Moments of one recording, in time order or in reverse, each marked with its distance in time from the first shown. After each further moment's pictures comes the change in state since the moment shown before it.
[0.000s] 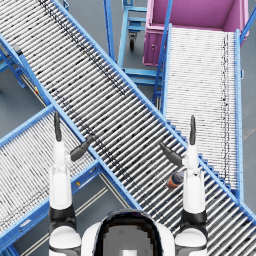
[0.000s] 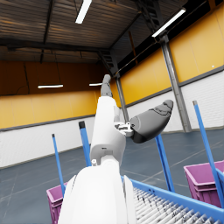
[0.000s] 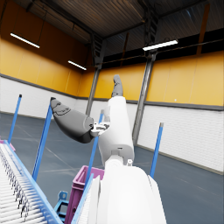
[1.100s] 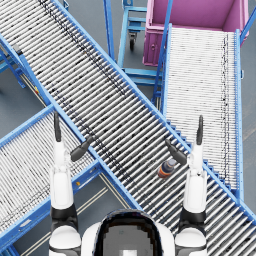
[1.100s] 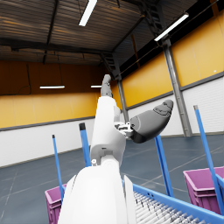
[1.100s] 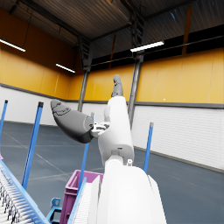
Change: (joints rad) left arm 0.005 0.029 -0.010 -0.007 0.005 0.000 0.000; right arm 0.012 -0.028 -0.065 -0.002 0.005 0.000 0.000
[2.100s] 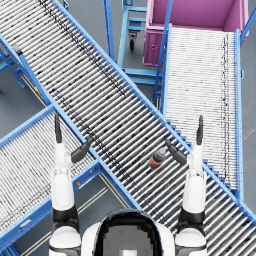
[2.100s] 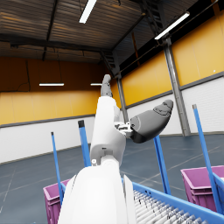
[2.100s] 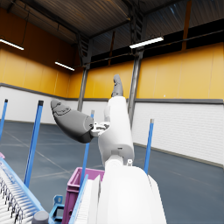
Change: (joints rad) left arm -0.026 0.017 -0.004 -0.016 0.000 0.000 0.000; right arm -0.013 -0.019 -0.007 -0.004 0.000 0.000 0.000
